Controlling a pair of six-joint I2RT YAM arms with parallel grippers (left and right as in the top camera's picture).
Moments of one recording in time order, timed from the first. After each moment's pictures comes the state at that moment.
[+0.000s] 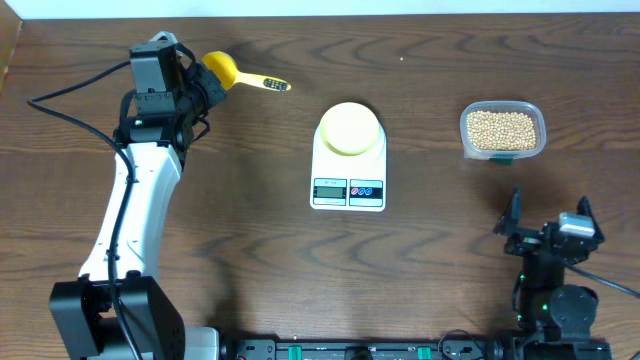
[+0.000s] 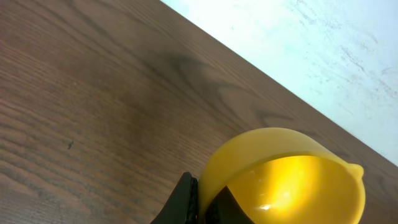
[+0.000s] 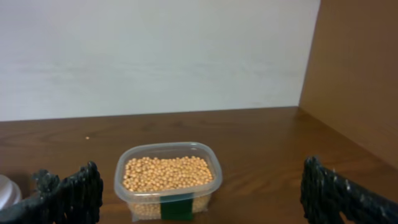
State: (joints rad) left arm 0.05 1.58 1.25 -0.35 0.12 -0.56; right arm -0.02 0.10 0.11 0.01 0.20 -0.03
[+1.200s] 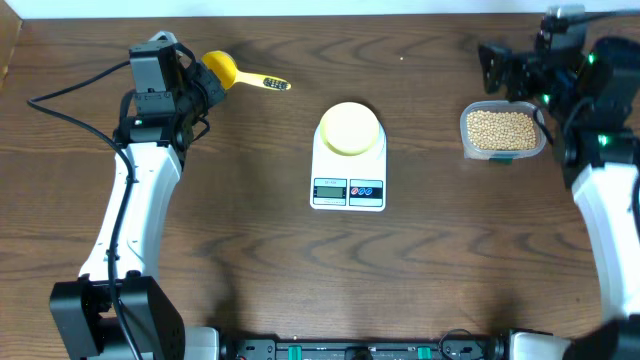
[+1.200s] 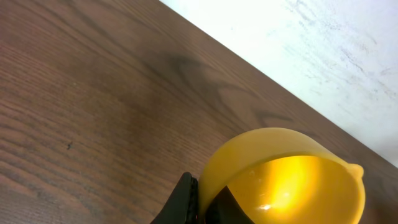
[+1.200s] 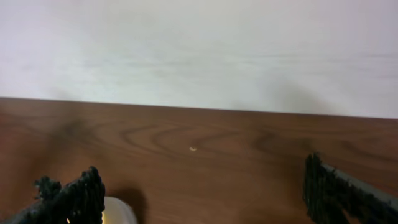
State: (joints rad) left arm 0.05 1.58 1.25 -0.34 0.12 -0.56; right arm -0.09 1.47 1.23 -0.12 -0.44 0.07
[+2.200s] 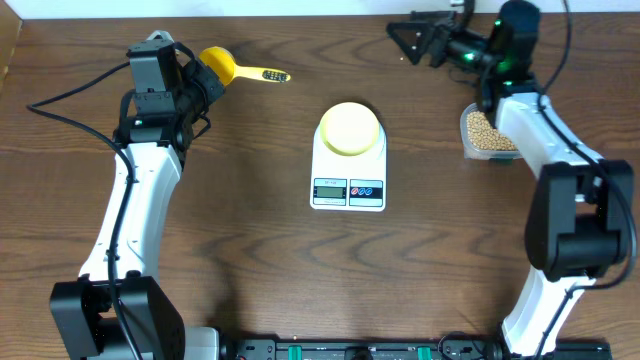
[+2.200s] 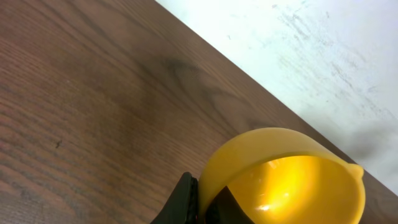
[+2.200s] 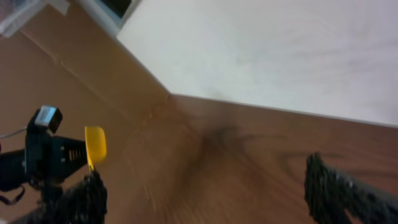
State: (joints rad) left arm 0.05 1.58 1.25 -0.32 0.12 -0.64; right arm 0.08 2.05 1.46 0.48 -0.92 0.56
